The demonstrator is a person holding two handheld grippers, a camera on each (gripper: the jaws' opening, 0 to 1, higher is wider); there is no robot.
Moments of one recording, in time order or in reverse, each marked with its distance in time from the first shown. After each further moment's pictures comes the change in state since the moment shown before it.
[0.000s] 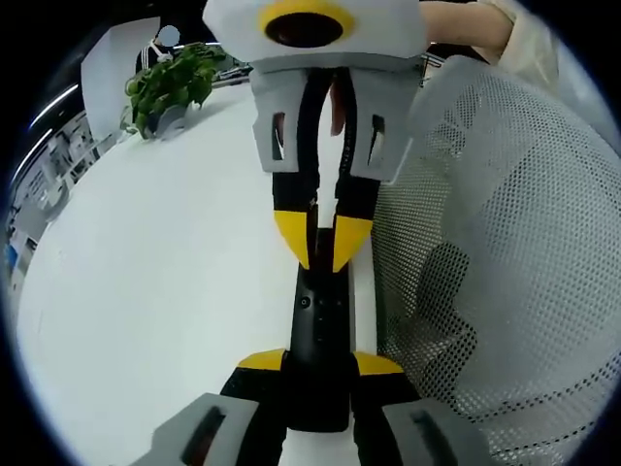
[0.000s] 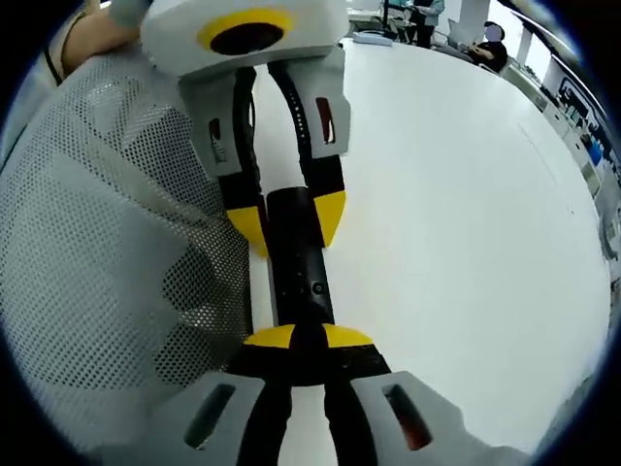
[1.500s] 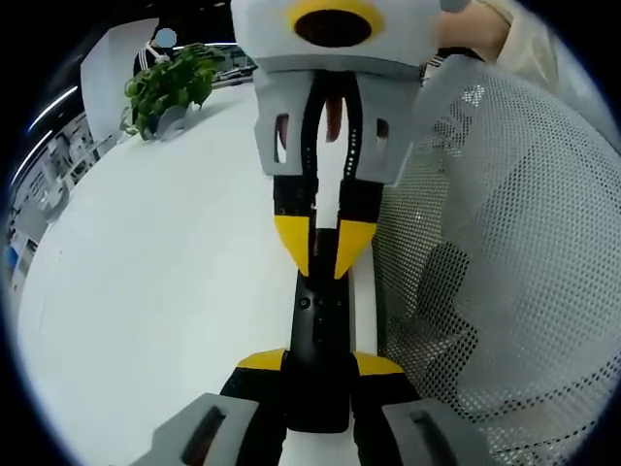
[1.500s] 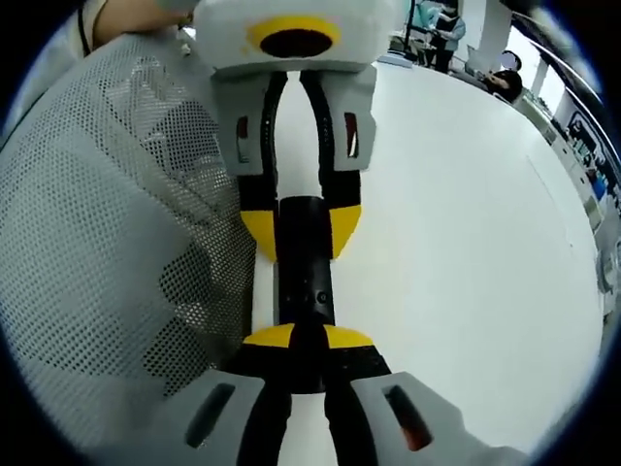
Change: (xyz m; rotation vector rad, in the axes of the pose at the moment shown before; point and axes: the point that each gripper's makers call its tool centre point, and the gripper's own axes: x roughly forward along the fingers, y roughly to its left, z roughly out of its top) left arm 0.000 0.000 0.000 0.002 -0.002 0.002; right arm 0.004 -0.002 0.005 -0.072 -0.066 -0.005
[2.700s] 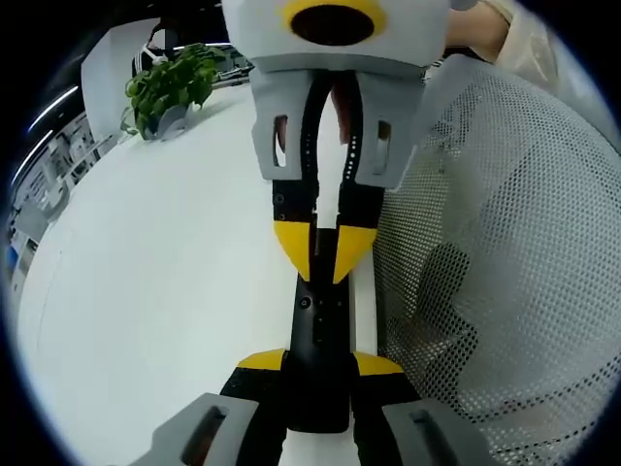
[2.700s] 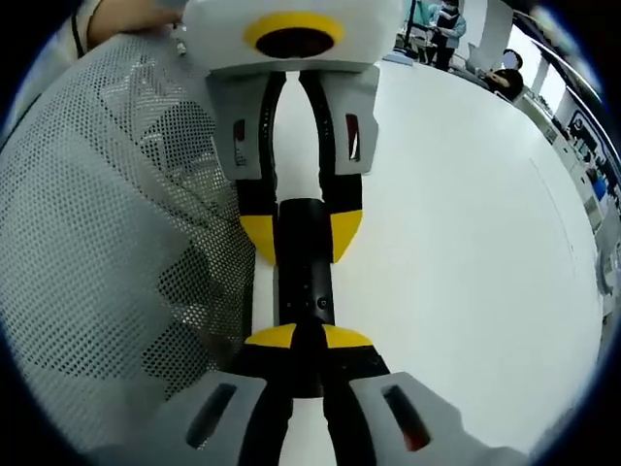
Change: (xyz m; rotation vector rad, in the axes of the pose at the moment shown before) left arm 0.000 0.000 0.000 0.000 -0.002 0.001; right arm 0.001 0.001 0.004 -0.037 0.026 0.008
